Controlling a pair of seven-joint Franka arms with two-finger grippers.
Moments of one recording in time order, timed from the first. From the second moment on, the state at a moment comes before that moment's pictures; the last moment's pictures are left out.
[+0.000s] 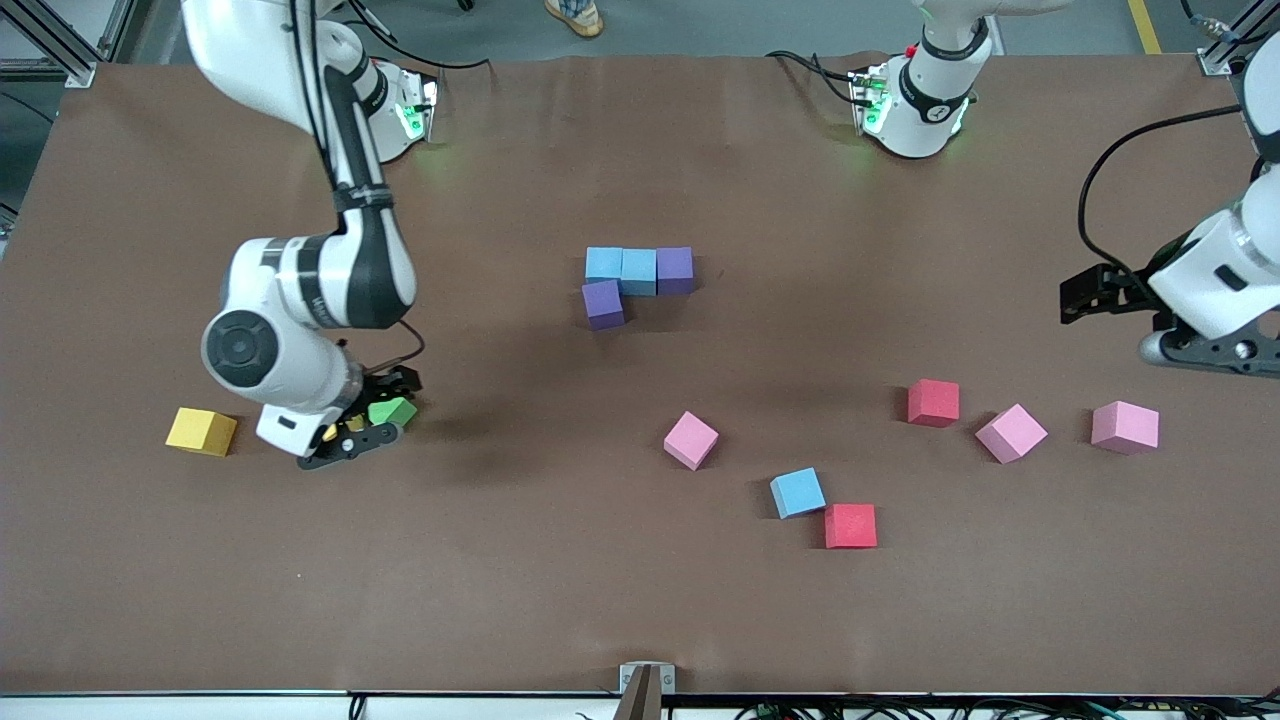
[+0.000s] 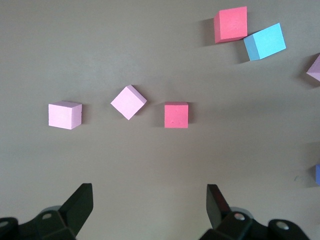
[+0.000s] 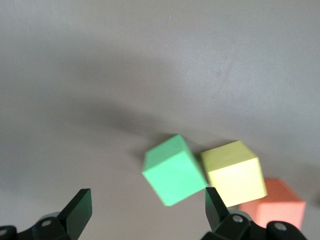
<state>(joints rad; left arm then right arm) -0.03 0.20 -0.06 -1.42 0.06 1.53 0.07 0.78 0.53 -0.67 -1.74 0.33 1.99 -0.47</state>
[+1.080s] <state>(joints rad) -0.04 0.27 -0.06 -1.42 0.06 1.59 0.07 0.72 0.50 -0.55 -2.01 0.36 2.35 -1.02</state>
